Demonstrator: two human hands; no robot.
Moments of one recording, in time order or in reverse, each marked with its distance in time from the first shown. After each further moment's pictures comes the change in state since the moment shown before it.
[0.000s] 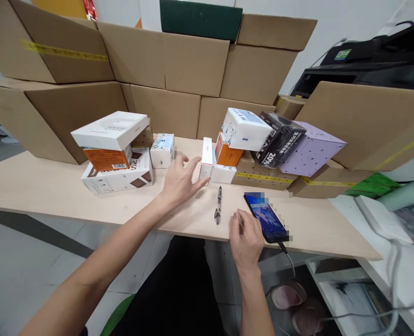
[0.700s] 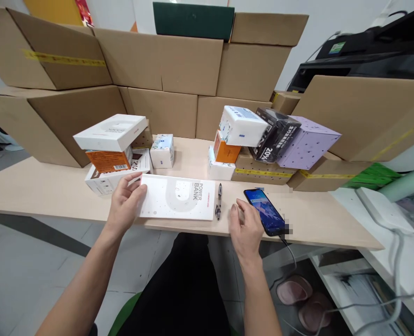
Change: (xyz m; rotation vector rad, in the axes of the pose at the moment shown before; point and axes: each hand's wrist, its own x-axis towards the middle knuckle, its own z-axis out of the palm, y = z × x) left_hand -0.082 -0.063 -0.062 -1.089 0.168 -0.610; right_hand 0.014 -0.008 0.001 0.126 -0.037 0.142
